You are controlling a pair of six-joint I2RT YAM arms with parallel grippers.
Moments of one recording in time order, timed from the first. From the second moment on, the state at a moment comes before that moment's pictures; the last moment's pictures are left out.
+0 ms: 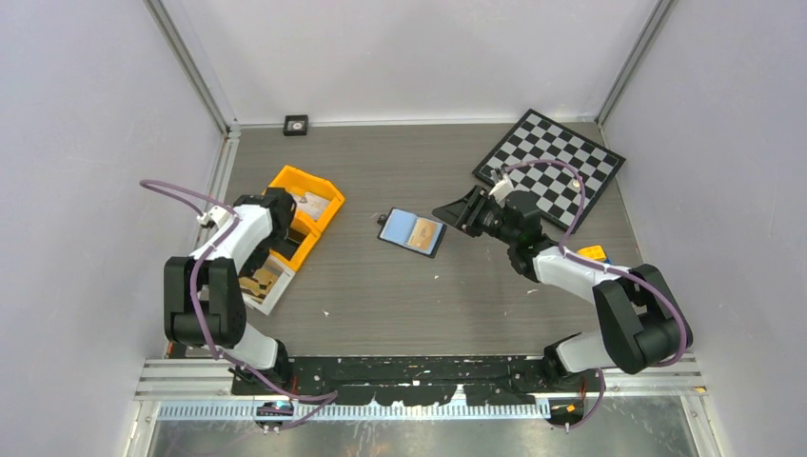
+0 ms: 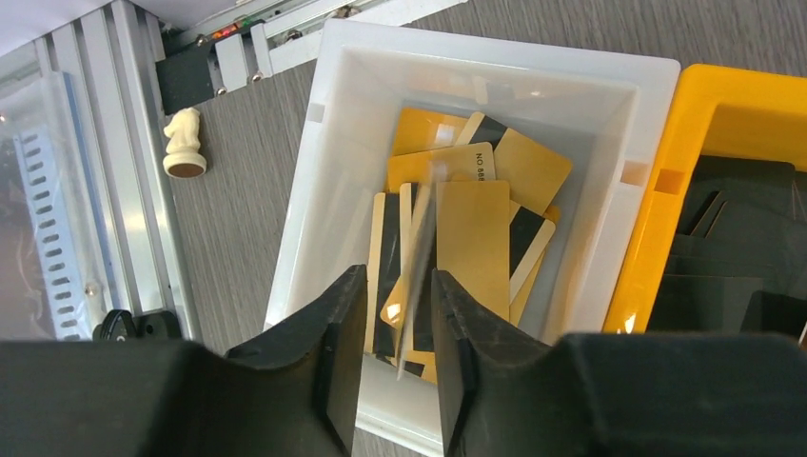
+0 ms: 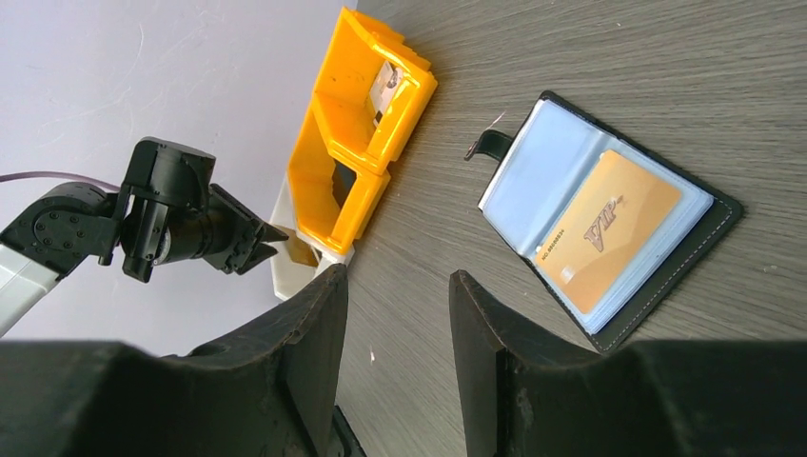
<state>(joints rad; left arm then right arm) -0.05 1.52 1.00 -1.12 -0.88 -1.31 0.39 1.40 0.59 0.59 -0.44 0.94</state>
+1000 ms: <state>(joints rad) -0.43 1.17 0.81 -0.26 -0.21 -0.67 0.38 1.38 0.62 0.29 -0.25 0.86</state>
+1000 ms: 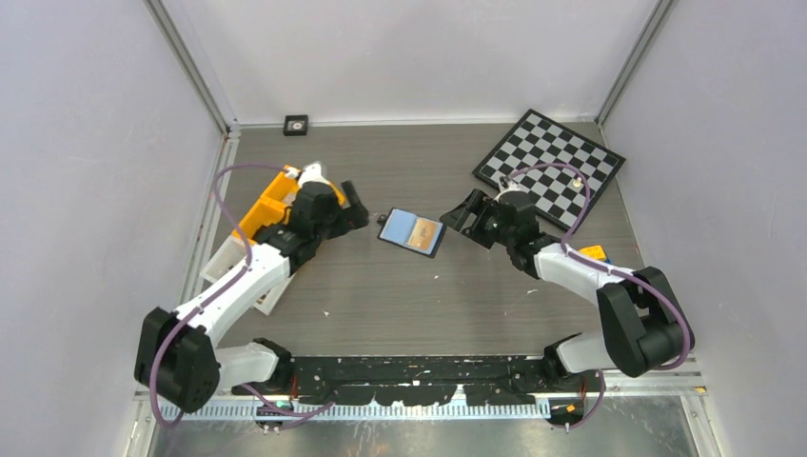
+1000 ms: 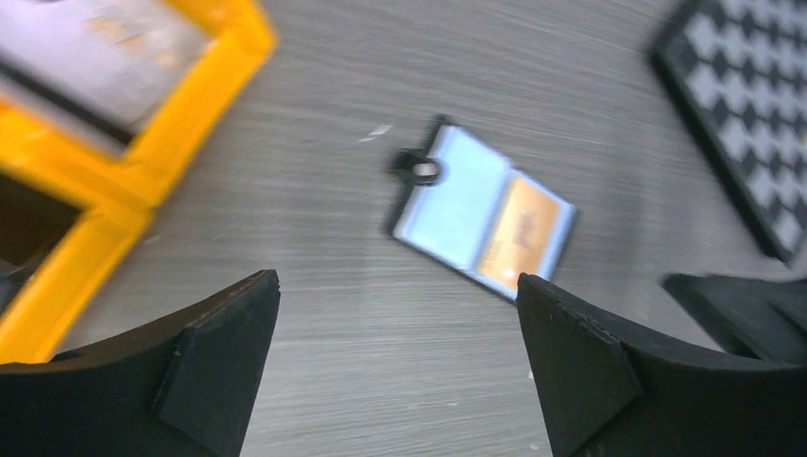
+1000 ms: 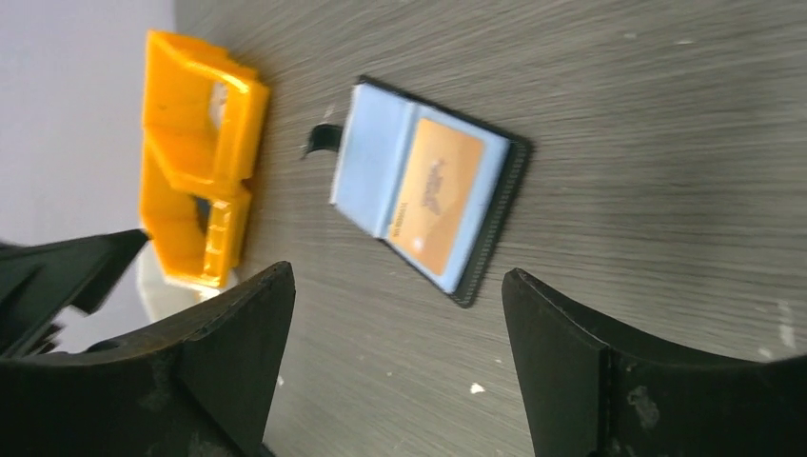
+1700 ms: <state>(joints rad) -0.51 1.52 0.85 0.10 0.13 -0.57 0.40 1.36 0.75 -0.09 0.23 0.88</state>
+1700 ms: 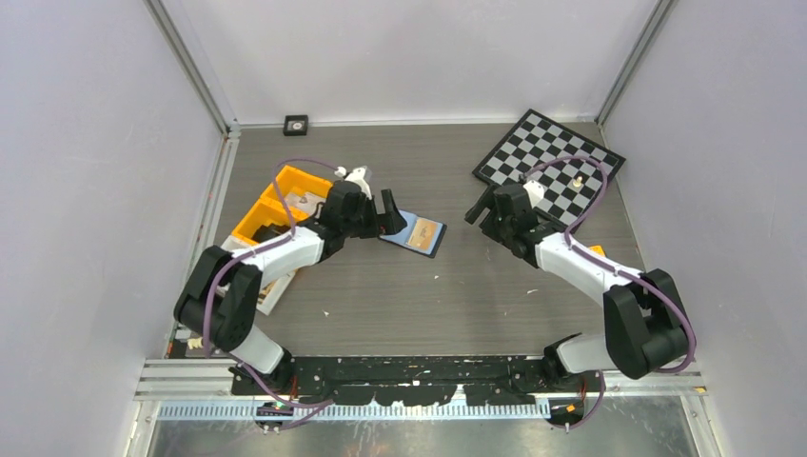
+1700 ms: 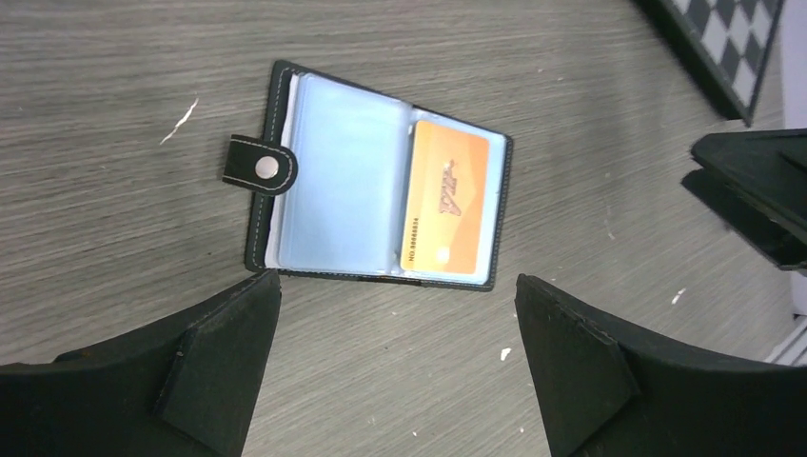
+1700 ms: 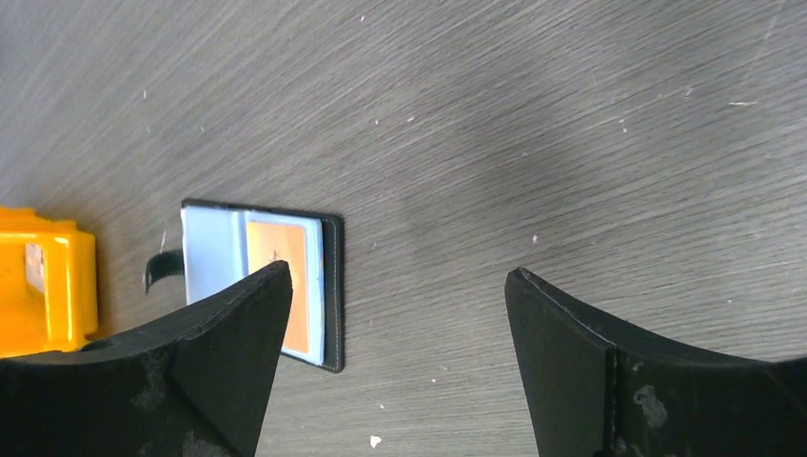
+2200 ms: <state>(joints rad) -0.46 1.68 0.94 0.07 0.18 -0.55 0.40 1.56 0.83 -0.09 -0.02 0.79</state>
